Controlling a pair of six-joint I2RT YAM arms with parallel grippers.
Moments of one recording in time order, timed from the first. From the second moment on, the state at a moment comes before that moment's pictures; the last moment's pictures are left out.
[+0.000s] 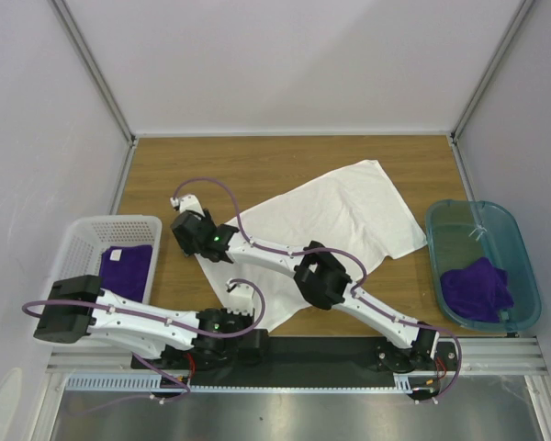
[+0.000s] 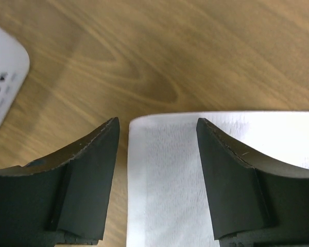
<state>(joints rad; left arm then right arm) -1.62 1.16 0.52 -0.72 -0.59 -1.42 1.15 2.71 2.47 -0.45 0.38 0.40</state>
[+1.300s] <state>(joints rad) -1.62 1.05 0.45 -0.74 -0.60 -1.53 1.16 2.72 2.45 -0.37 0.39 0.31</state>
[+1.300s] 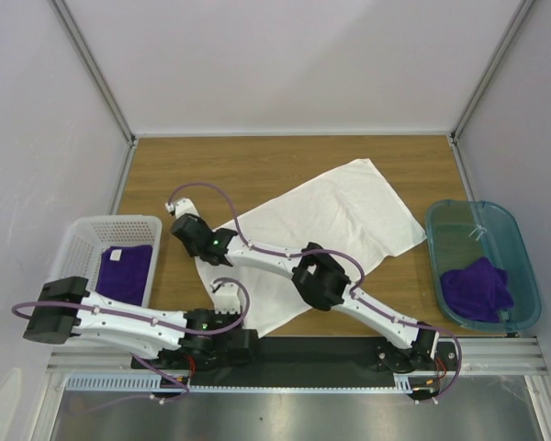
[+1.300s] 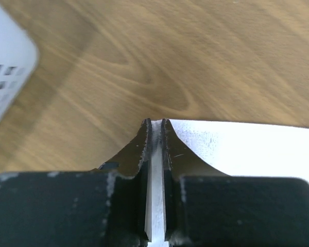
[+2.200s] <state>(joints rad) -0.79 0.69 0.75 -1.06 -0.72 -1.09 0.80 2.62 2.54 -0.20 0.10 0.64</state>
